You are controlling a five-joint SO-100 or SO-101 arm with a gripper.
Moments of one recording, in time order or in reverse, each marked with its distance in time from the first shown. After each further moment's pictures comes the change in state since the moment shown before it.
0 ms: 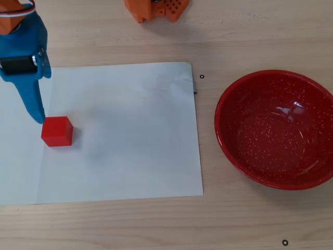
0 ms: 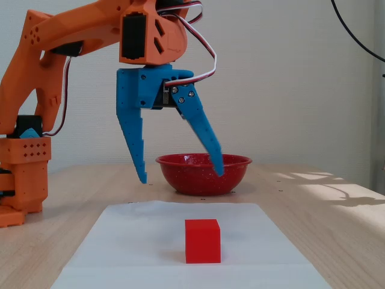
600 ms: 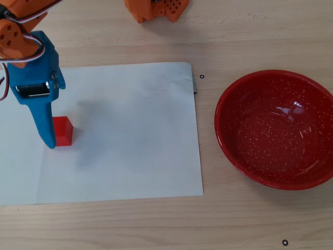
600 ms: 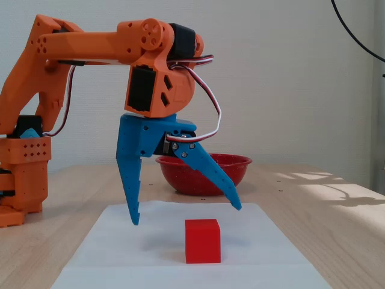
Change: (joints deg) arm 0.2 -7.6 5.6 -6.2 -0.9
